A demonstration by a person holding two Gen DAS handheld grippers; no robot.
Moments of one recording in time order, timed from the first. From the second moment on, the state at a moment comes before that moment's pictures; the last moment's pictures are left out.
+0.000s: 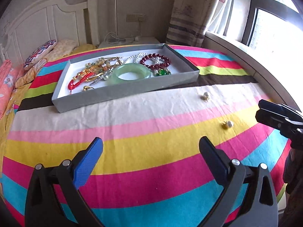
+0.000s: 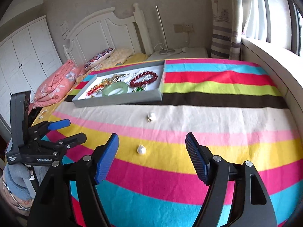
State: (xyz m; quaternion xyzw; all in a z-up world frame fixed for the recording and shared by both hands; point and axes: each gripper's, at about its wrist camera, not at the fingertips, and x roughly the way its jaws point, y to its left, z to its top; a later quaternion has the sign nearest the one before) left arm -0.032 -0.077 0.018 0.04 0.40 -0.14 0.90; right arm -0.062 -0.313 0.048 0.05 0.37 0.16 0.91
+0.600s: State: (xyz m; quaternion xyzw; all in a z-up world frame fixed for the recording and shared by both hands) left arm -0.021 -0.059 0.004 -0.01 0.43 -0.16 0.89; right arm -0.048 -0.267 0.023 -0.08 0.41 0.20 0.89
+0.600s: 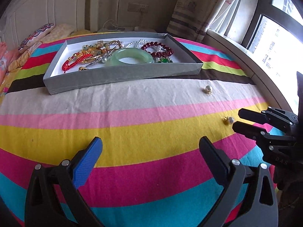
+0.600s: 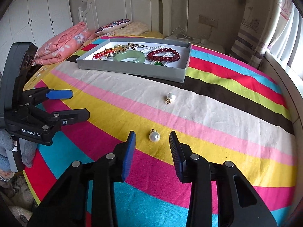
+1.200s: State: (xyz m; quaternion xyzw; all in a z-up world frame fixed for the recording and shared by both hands) left arm -0.021 -0.064 0.003 0.01 0.44 -0.15 0.89; right arm -0.048 -0.262 0.016 -0.10 0.40 0.20 0.89
